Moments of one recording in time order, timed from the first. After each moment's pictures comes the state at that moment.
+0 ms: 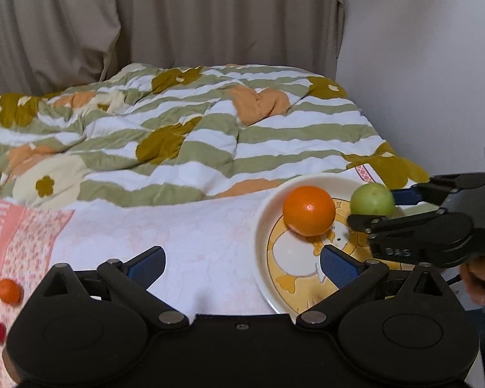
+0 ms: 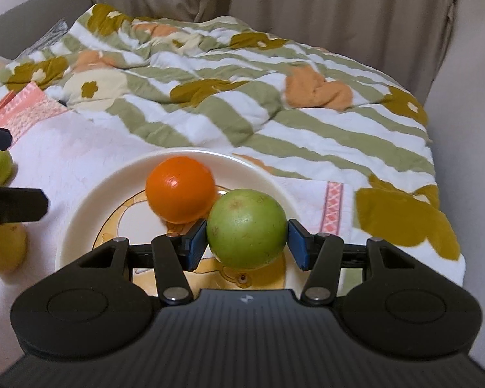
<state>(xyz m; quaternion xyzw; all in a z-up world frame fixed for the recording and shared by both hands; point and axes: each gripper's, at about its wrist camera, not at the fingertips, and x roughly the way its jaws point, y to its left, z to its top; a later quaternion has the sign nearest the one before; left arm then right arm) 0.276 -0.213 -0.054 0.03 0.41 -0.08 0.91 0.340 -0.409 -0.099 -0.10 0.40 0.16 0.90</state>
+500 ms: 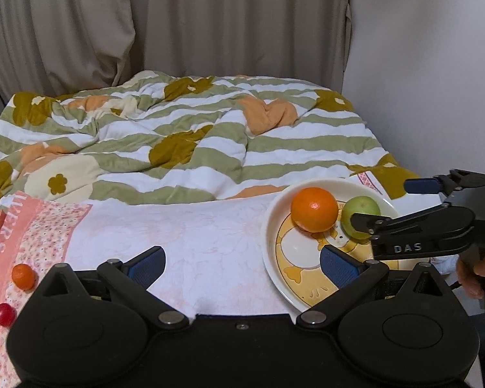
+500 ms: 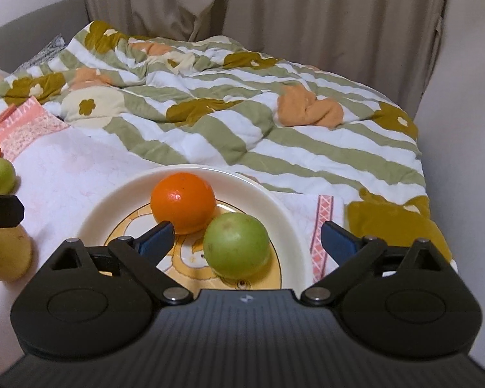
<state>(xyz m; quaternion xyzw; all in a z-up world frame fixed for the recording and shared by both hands) 0.248 -0.203 -0.040 0.03 0.39 -0.07 0.92 0.320 -0.417 -0.080 -0.09 0.36 0.14 0.92</state>
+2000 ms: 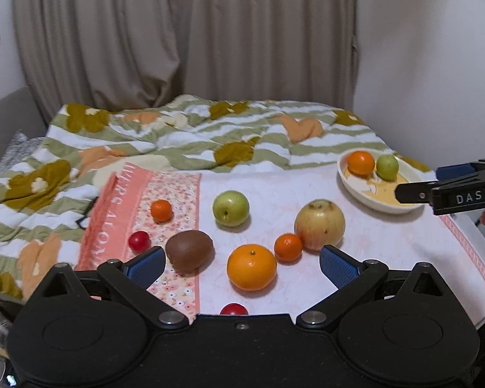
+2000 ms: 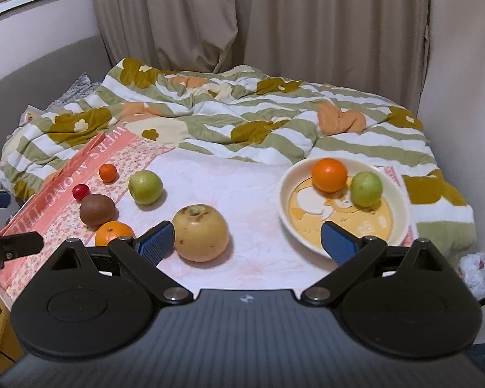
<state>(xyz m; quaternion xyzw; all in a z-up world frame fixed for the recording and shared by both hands) 0.073 -0.030 -0.025 0.04 0.33 -0.07 0.94 0.135 -0.276 -0.021 -0.02 0.33 0.13 0.93</state>
